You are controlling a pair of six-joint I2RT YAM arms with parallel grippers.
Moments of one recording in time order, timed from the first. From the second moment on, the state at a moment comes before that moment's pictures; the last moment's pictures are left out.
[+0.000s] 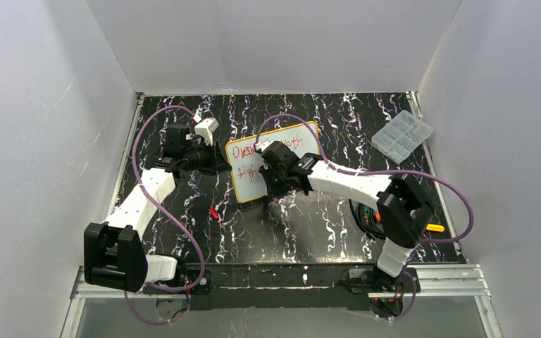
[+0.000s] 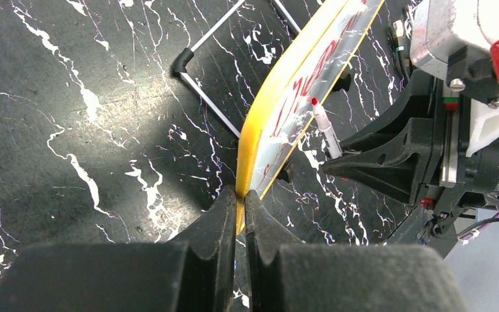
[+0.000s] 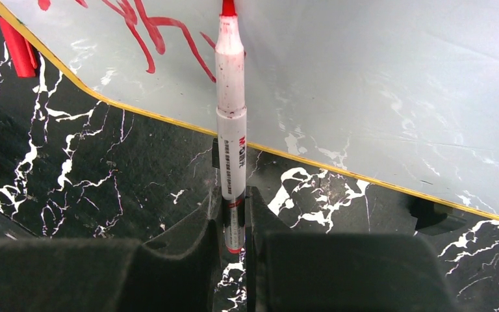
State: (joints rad) left arm -0.17 1.29 0.92 -0.37 0.58 -0.13; right arm 0.93 1.73 1.27 -0.50 0.02 0.31
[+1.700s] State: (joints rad) left arm -0.17 1.28 0.92 -0.37 0.58 -0.13; right arm 0.95 1.72 1.23 -0.52 0.09 0.34
